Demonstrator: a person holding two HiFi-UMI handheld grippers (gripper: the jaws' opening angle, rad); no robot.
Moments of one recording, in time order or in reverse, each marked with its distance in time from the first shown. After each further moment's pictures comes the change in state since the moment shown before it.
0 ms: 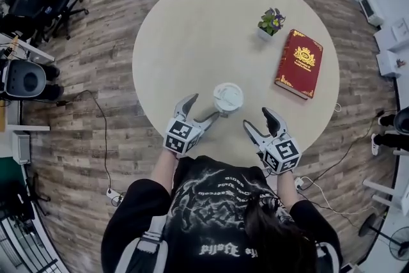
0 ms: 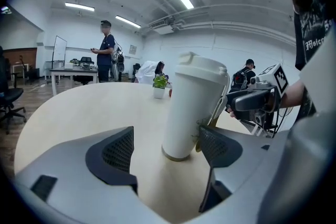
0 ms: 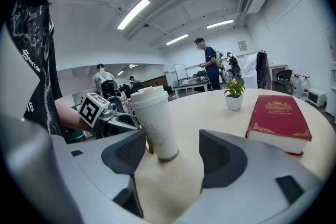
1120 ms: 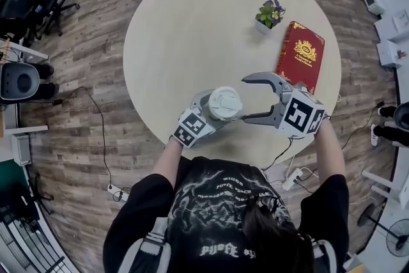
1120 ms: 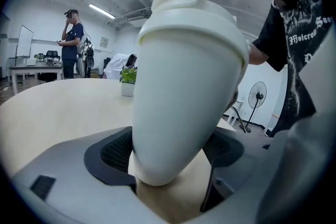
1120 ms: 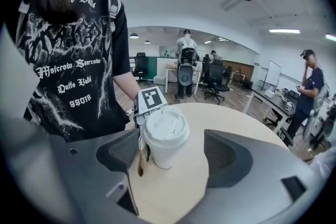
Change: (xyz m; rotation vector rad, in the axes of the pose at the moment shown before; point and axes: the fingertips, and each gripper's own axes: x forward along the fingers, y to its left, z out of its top) left arm 0.065 -0.048 0.002 0.124 0.045 -0.302; right arm 0.034 0.030 0.090 -0.798 0.328 0.694
